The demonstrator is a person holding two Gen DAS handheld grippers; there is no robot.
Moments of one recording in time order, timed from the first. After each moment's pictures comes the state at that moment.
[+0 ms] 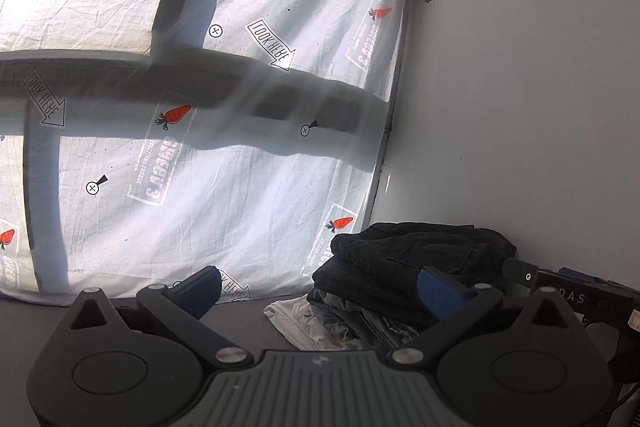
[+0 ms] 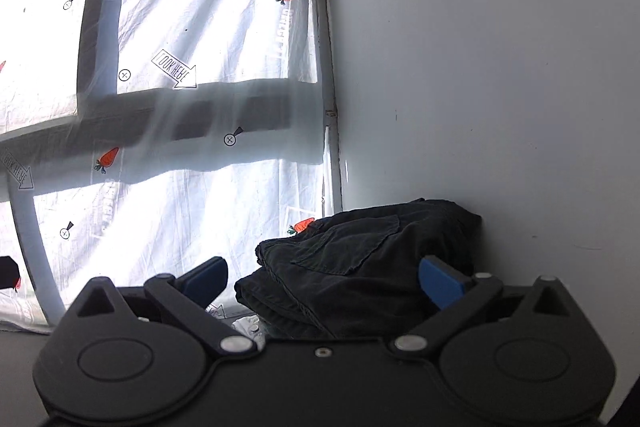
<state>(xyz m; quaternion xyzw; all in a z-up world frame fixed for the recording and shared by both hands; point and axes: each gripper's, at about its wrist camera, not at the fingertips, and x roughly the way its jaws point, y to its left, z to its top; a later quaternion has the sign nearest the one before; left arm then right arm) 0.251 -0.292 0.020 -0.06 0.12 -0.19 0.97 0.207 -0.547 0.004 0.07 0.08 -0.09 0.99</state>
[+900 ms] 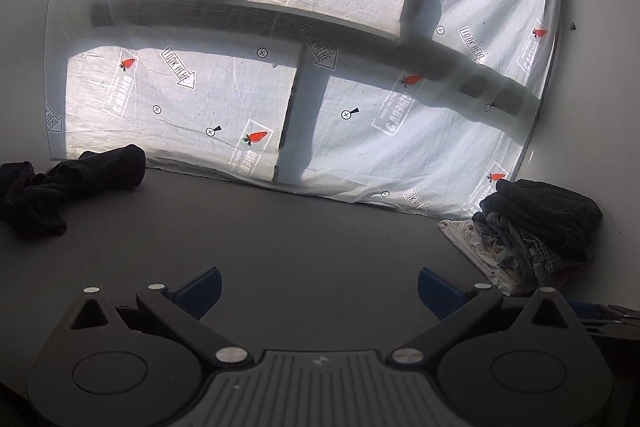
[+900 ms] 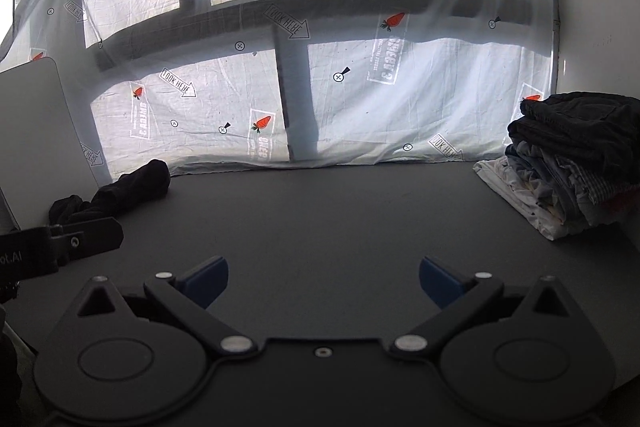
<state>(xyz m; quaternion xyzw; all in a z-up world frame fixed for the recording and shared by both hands) -0.011 -0.029 -0.009 -0.11 0.22 0.01 0.97 0.028 -0.256 -0.030 0.02 0.26 0.14 0.96</state>
